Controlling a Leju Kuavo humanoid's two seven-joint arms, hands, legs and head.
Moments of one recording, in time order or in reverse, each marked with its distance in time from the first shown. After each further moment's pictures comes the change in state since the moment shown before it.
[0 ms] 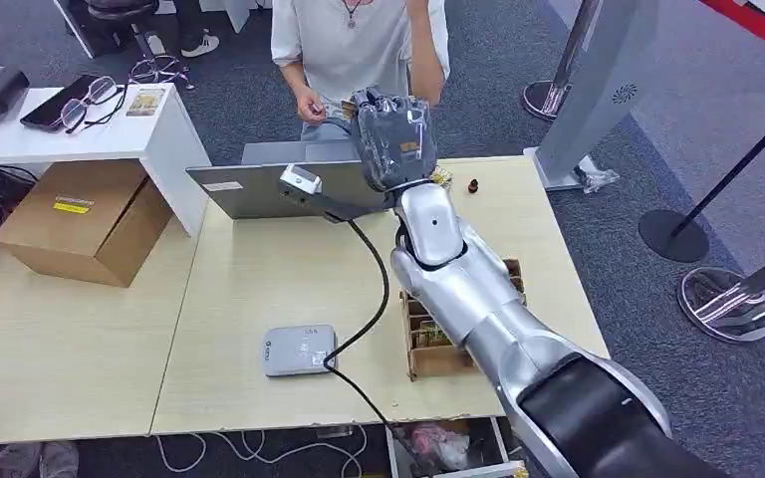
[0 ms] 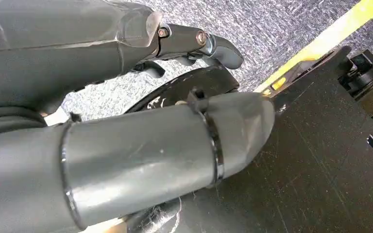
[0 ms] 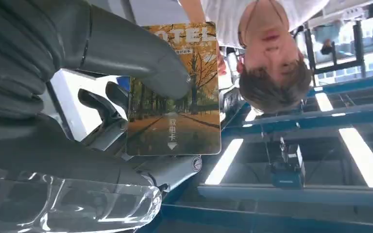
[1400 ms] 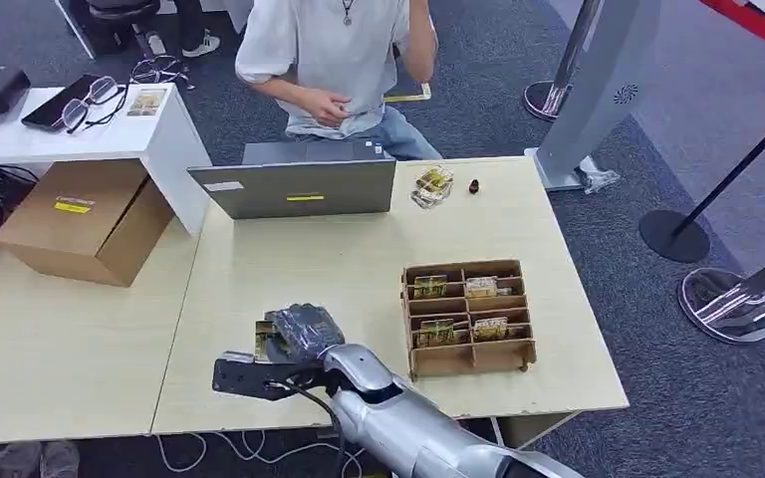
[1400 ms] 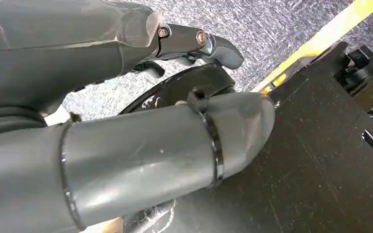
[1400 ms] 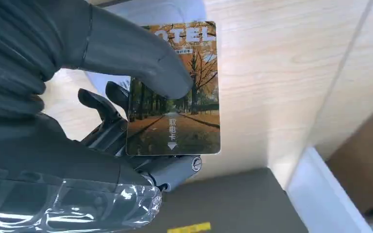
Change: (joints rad) left arm -0.012 -0.001 0.000 0.000 0.004 -0.024 0.020; right arm 0.335 0.150 0.353 0.094 -0.743 0.361 -0.217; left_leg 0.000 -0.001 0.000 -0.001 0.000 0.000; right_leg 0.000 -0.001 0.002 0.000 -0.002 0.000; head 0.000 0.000
